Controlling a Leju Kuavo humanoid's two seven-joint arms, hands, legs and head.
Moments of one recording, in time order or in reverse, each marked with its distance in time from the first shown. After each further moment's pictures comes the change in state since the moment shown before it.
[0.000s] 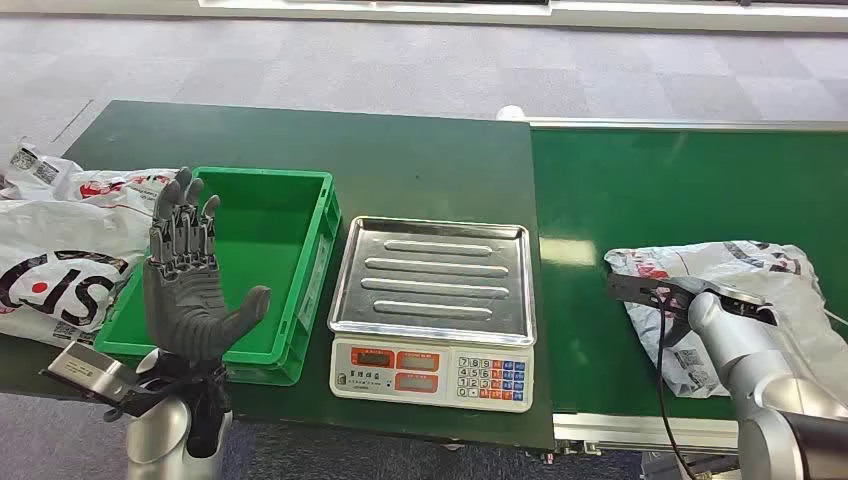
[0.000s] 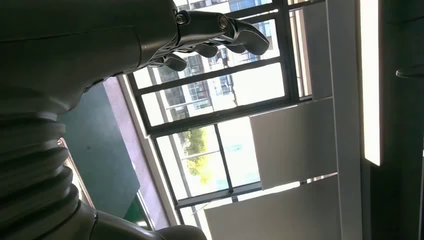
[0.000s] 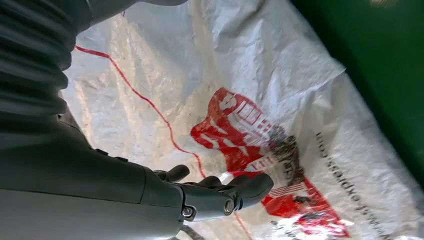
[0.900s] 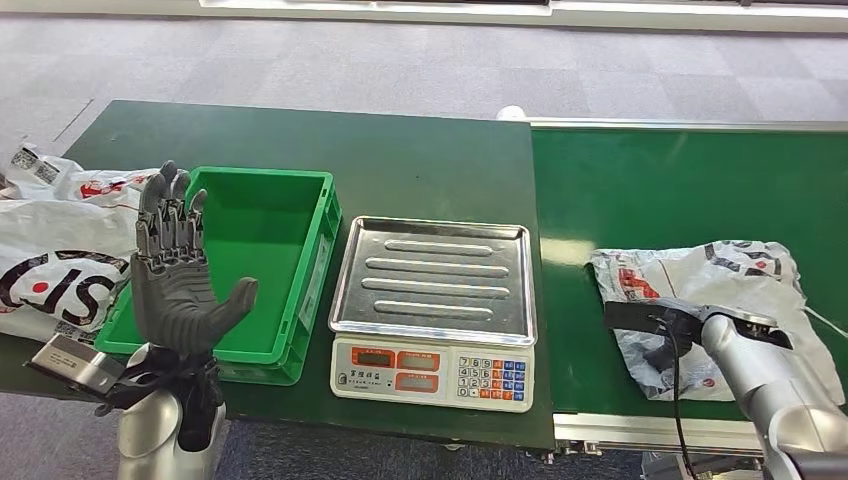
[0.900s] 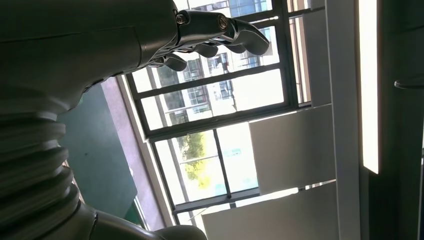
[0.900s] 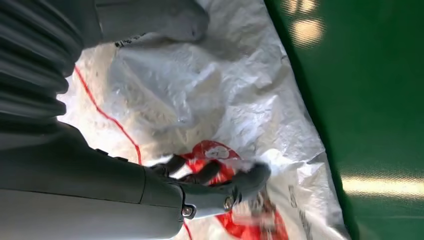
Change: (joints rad) left arm -0.023 0.021 0.012 0.005 0.036 0.019 0.014; right arm 0.114 -0.094 0.230 -0.128 -0.273 0.096 -0.264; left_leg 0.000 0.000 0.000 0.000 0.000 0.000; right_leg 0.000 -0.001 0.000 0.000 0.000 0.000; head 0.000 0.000
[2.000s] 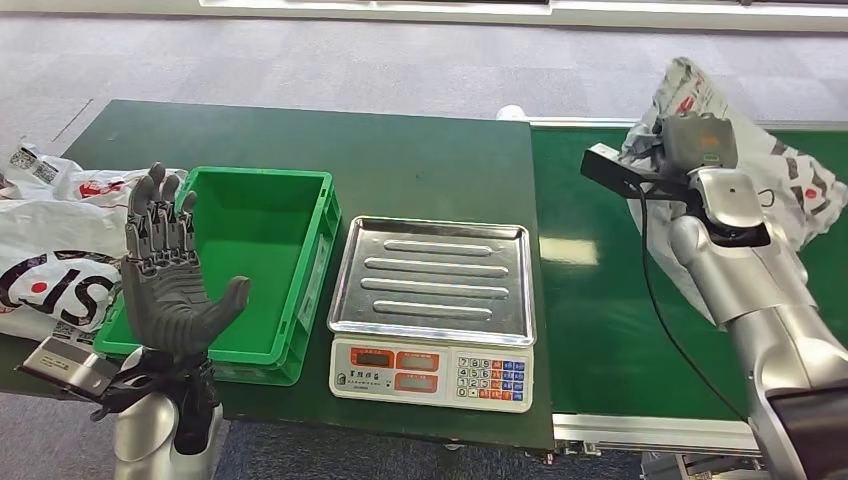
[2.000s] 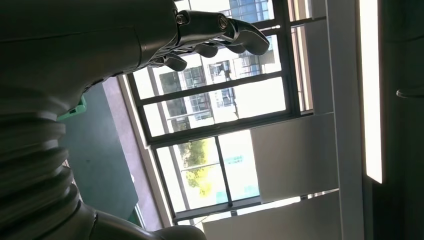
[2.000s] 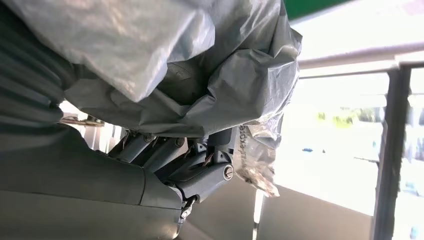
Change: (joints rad) left arm 0.013 0.004 0.006 -0.014 0.004 0.035 0.002; right arm -0.220 0.059 0.180 -0.385 0.040 -0.577 0.436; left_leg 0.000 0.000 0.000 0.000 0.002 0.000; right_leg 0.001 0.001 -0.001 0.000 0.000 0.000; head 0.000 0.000
